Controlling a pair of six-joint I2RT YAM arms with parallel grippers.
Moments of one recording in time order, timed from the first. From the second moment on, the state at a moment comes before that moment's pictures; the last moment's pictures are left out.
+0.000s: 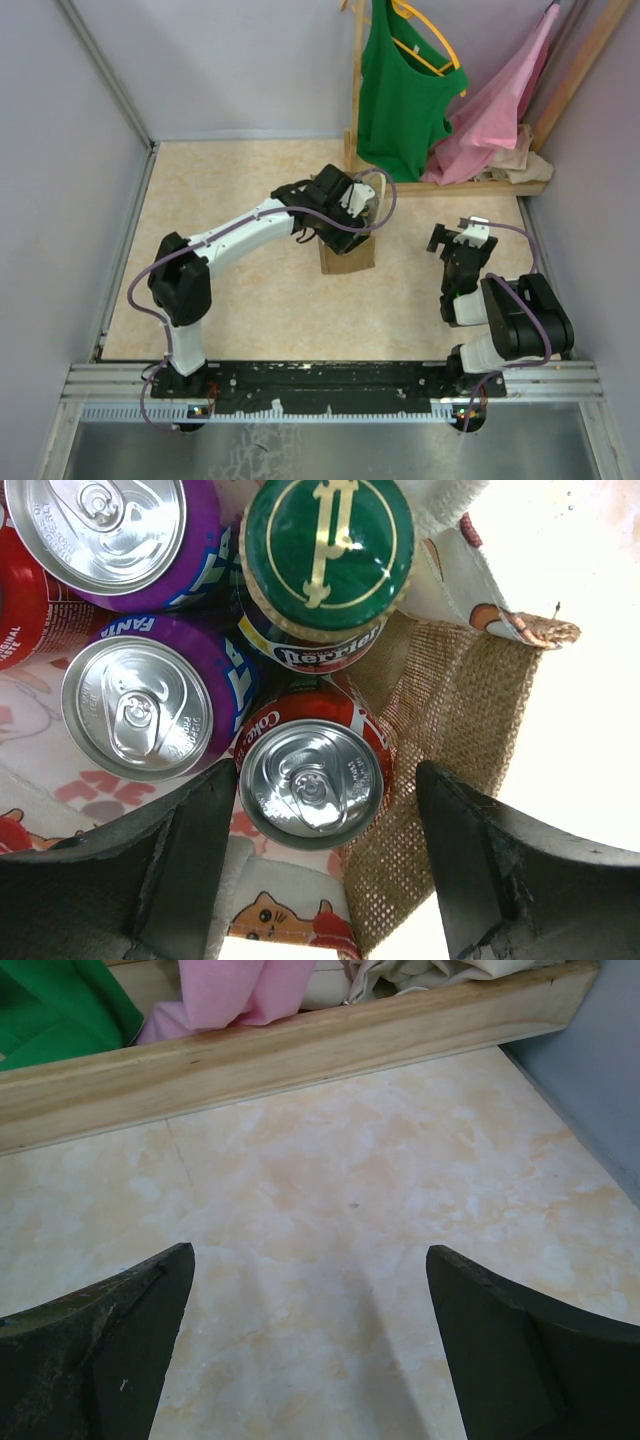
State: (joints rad) left arm -0.83 1.89 1.62 -0.68 0.07 0.10; right arm 0.09 1.46 0.15 1.20 0.40 0.05
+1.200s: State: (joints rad) left arm -0.77 2.00 1.66 -0.65 0.17 0.10; right arm 0.09 1.46 0.15 1.20 0.40 0.05
